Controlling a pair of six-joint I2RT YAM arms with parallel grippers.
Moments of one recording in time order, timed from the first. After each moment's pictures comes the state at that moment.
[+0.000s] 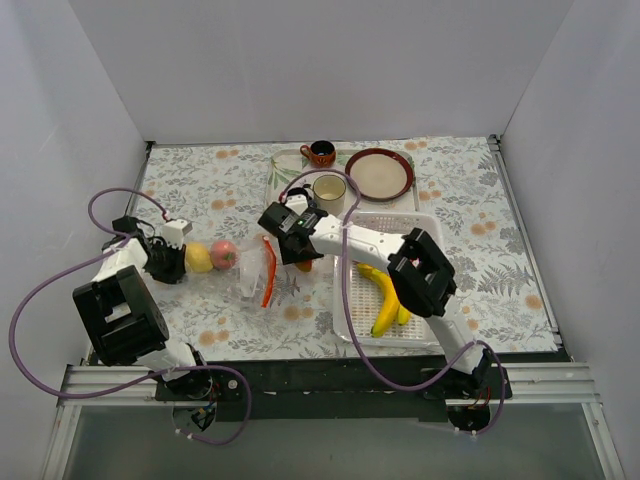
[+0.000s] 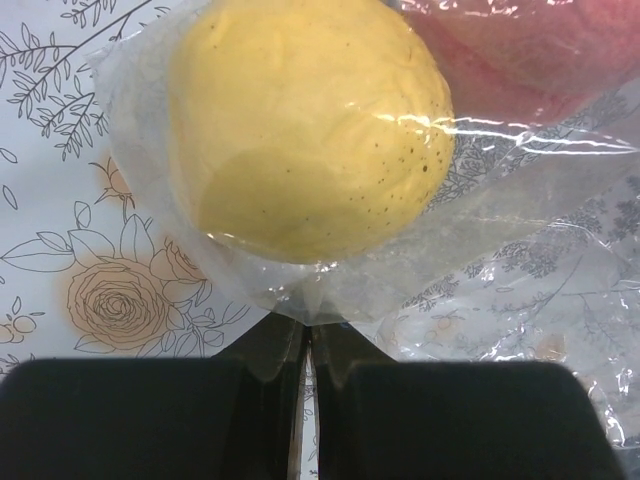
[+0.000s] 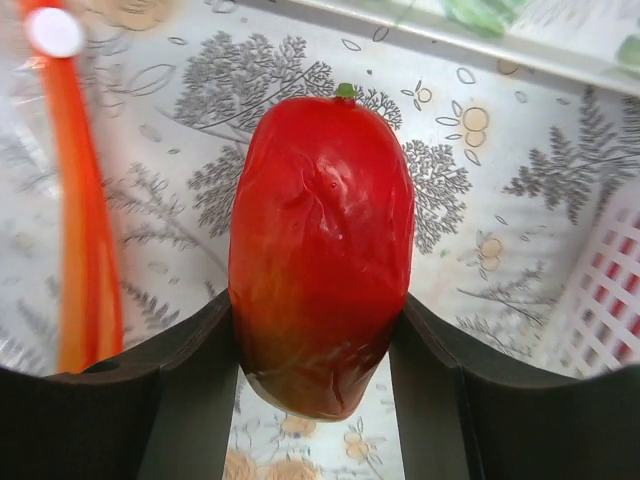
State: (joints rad) left arm 0.46 1.50 0.86 -0.66 0.46 0.74; right arm 1.01 2.19 1.82 -0.81 0.38 0.70
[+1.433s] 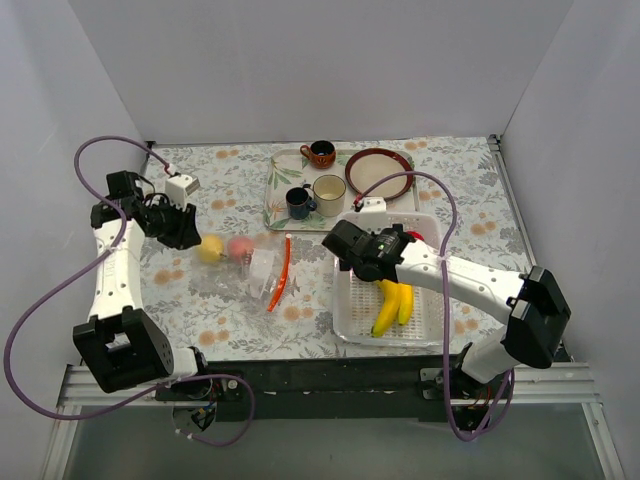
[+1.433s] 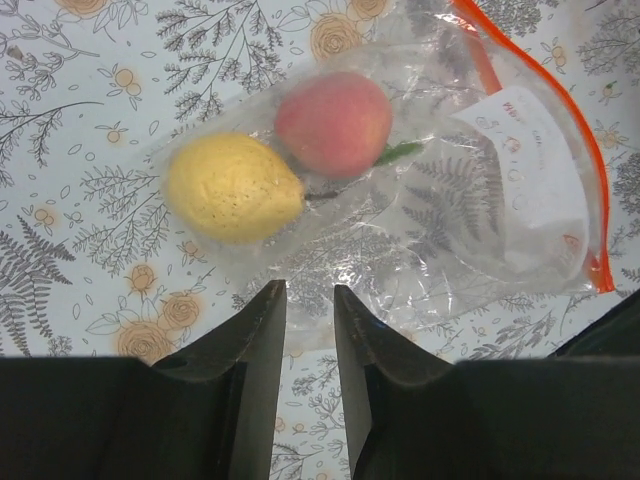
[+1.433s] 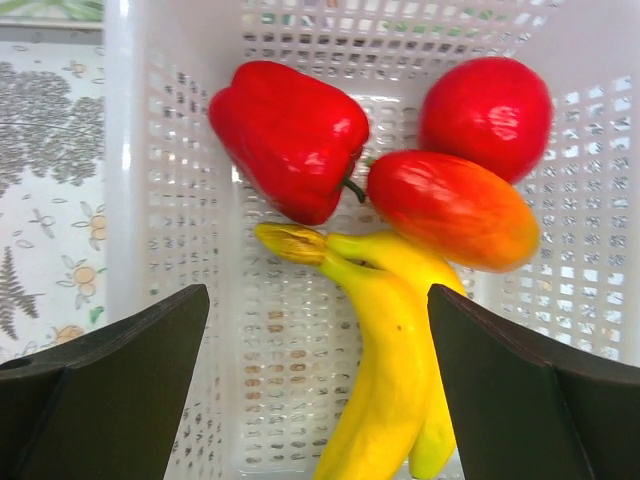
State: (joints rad) left arm 0.29 1.33 1.25 -1.01 0.61 0.66; right arm 1.01 1.50 1.21 -0.88 0.73 0.83
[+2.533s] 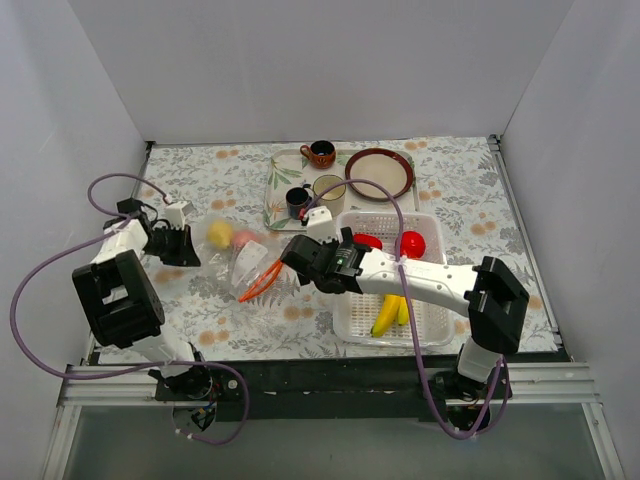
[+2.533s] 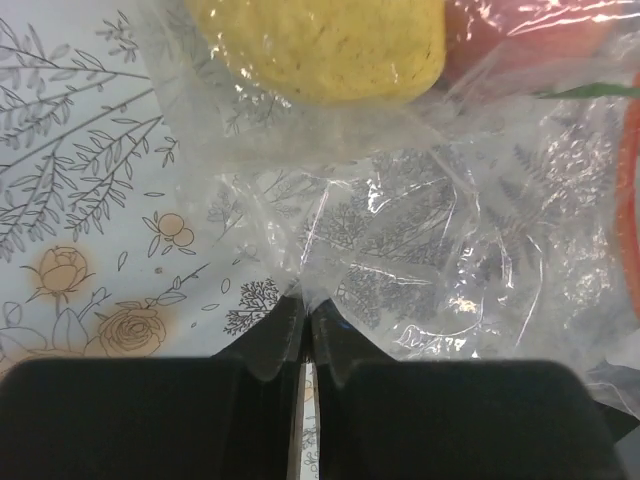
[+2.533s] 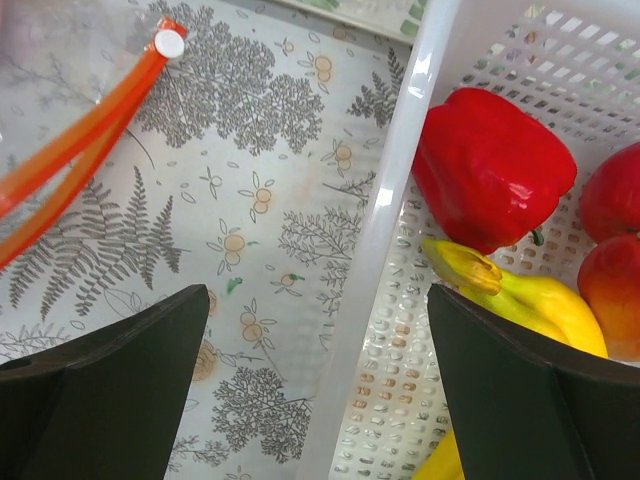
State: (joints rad) left arm 0.40 1.62 1.01 -0.76 0.61 0.57; right arm 1.18 1.70 1.37 -0.71 0.71 0.67
